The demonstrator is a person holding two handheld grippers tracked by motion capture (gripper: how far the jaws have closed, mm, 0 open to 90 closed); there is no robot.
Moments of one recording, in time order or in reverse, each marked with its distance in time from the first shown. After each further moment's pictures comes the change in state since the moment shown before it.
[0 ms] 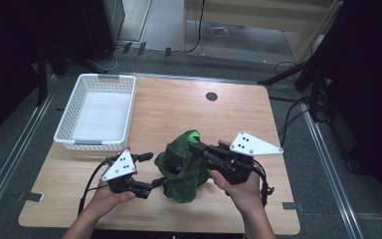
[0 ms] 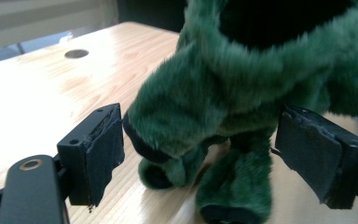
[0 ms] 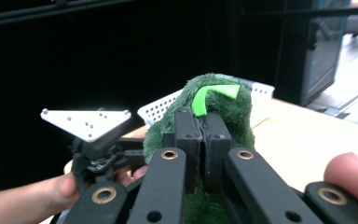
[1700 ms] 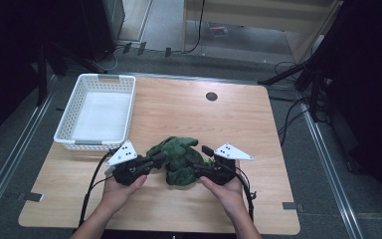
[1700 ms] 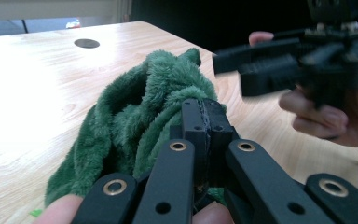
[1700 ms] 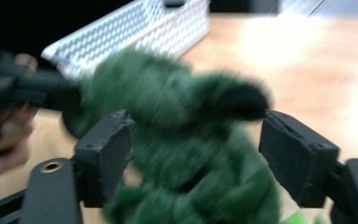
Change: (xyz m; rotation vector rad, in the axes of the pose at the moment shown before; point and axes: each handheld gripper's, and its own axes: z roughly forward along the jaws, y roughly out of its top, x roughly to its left) left arm 0.016 0.004 0.011 -0.047 -0.029 -0.187; right arm -0.055 -0.103 0.043 0.112 -0.255 0.147
